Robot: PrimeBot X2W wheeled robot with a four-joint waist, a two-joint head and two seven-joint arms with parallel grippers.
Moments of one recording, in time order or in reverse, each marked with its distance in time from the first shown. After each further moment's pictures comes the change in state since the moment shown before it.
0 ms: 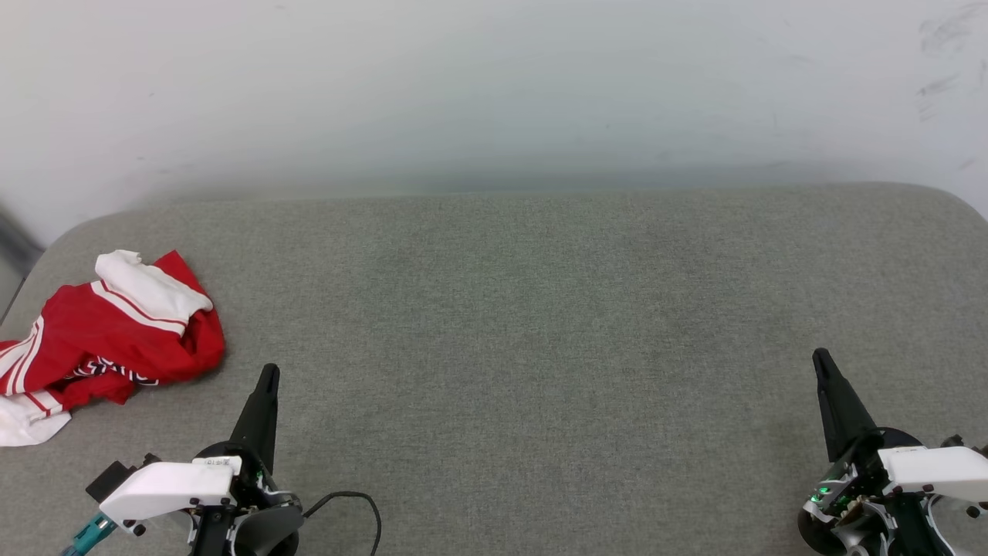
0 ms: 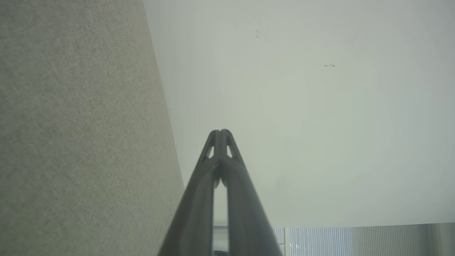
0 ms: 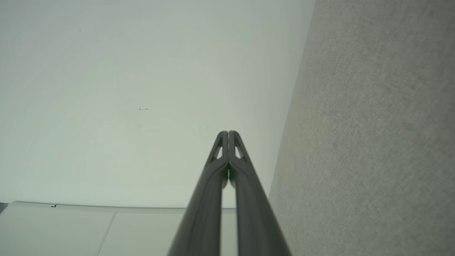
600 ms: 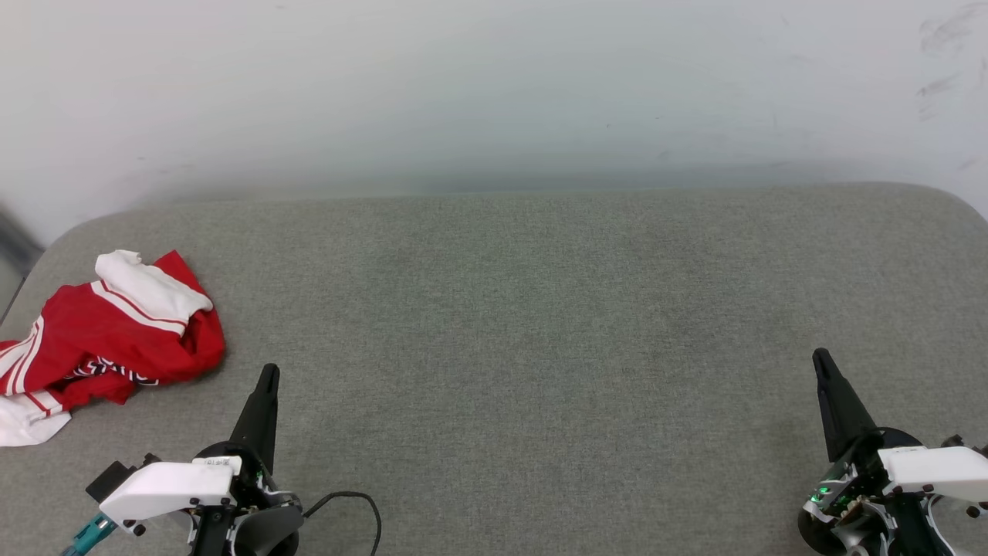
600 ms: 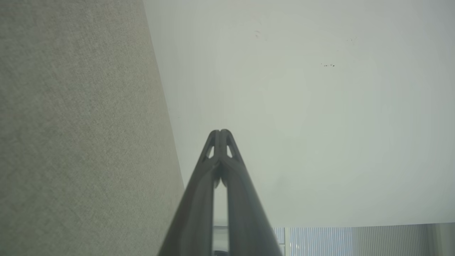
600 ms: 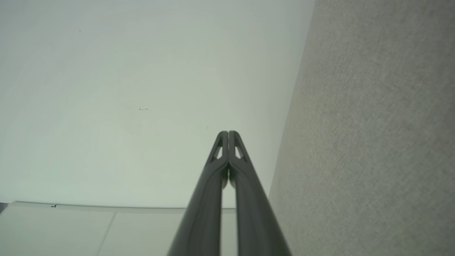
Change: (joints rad) left arm 0.000 0.000 0.000 0.000 0.000 0.000 0.000; right arm 0.000 0.000 0.000 0.000 0.000 0.000 0.000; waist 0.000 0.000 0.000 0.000
